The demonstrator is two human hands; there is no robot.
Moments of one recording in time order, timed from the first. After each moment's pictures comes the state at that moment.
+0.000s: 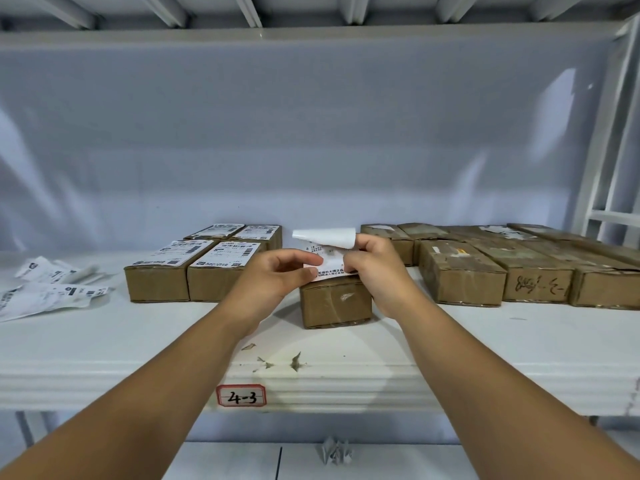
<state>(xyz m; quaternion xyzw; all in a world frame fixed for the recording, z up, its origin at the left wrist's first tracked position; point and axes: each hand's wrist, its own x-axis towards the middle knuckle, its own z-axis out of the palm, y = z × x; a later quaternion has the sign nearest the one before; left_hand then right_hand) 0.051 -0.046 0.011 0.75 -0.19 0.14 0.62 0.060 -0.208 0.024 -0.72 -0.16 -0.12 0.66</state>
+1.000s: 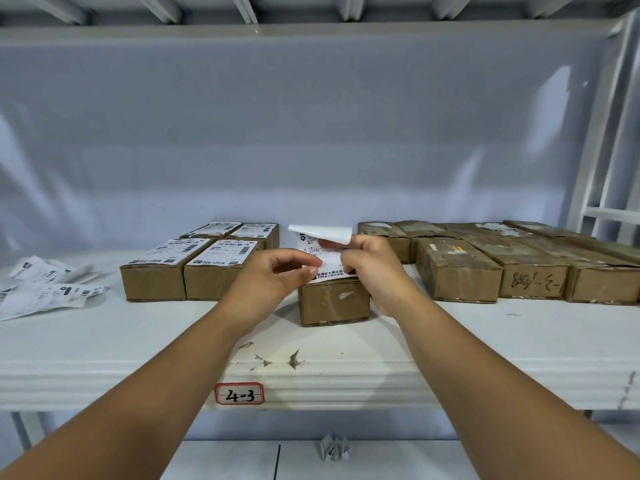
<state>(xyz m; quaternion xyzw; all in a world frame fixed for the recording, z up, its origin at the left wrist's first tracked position) 0.048 -0.046 0.010 0.78 -0.19 0.16 0.58 0.064 -0.208 0.023 -0.72 -0.15 -0.10 0.67</state>
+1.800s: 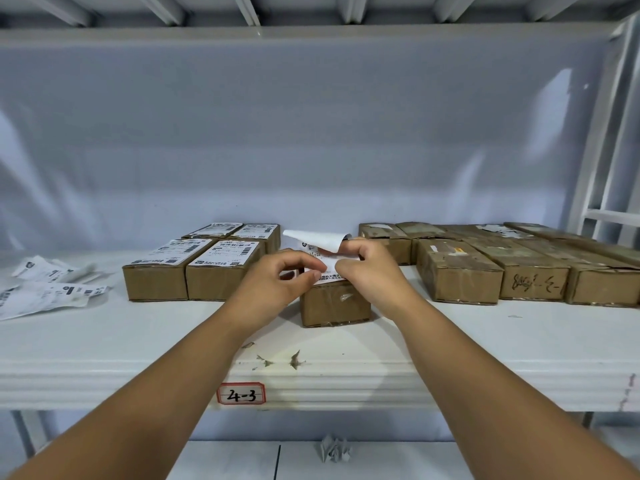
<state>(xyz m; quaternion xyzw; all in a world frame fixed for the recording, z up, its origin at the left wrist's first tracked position) 0.051 -0.047 0.006 0.81 -0.23 0.19 0.51 0.060 -0.209 0.019 -0.78 -0.19 -0.15 0.58</state>
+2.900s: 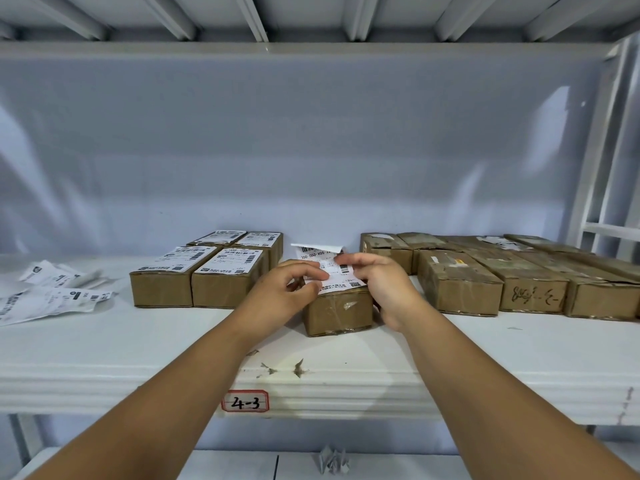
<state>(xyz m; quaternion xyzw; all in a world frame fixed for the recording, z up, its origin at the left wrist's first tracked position) 0.054 -0.046 0.004 0.82 -0.24 0.16 0.49 0.063 -0.214 0.021 -0.68 -0.08 -0.04 0.73</state>
